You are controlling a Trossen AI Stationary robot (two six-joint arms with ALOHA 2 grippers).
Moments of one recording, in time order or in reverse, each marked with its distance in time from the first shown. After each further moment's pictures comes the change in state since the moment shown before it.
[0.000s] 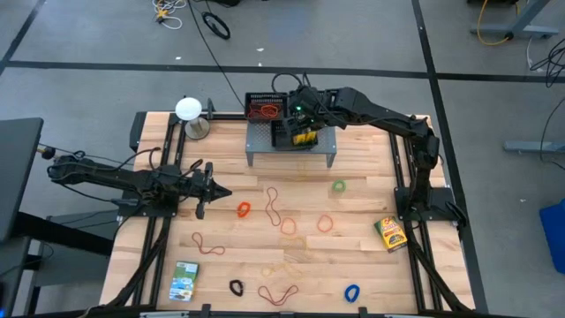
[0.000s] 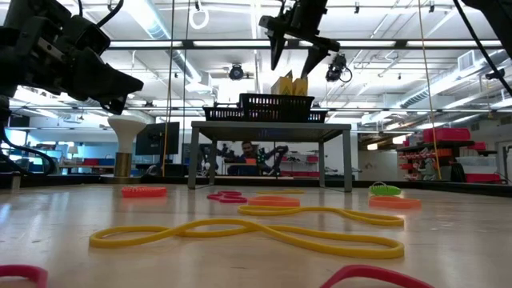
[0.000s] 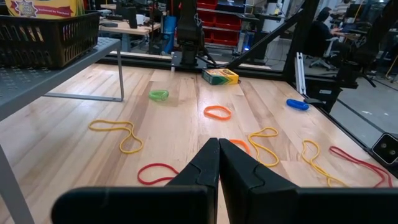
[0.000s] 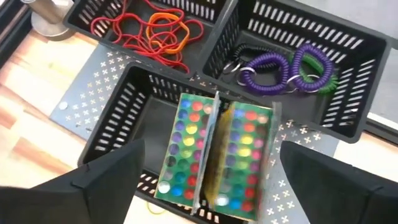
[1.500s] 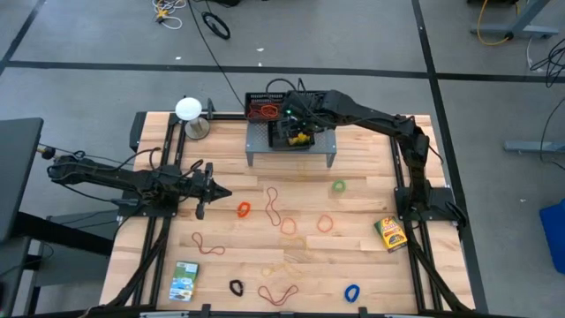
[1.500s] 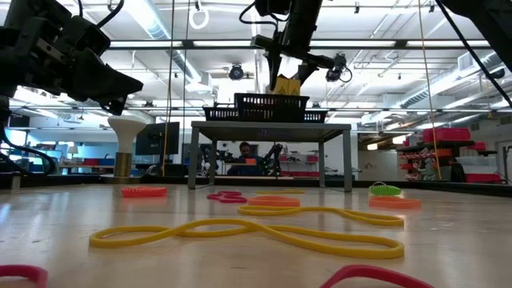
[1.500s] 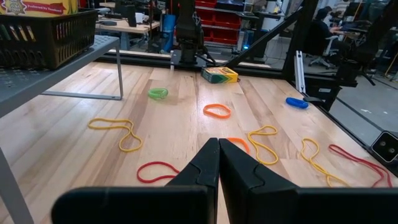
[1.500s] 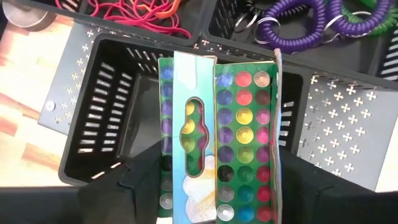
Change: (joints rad) left arm 0.000 0.002 0.000 -0.004 0.003 0.000; right arm -0.014 0.091 0.000 -0.002 -0.112 0.183
